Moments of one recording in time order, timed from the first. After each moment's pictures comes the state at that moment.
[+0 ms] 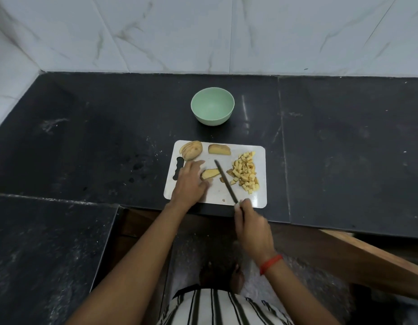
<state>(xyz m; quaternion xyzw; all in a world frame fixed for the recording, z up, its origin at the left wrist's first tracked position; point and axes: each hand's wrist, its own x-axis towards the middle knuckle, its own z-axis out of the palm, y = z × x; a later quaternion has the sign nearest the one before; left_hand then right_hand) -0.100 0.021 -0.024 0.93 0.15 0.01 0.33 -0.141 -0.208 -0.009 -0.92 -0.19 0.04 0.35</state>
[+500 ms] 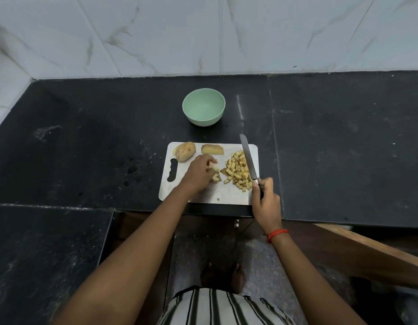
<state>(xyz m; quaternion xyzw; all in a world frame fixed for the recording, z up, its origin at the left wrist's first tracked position) -0.053 -0.002 -0.004 0.91 0.12 -0.07 0.39 -0.083 -0.236 -0.022 -0.86 -0.08 -0.01 0.50</state>
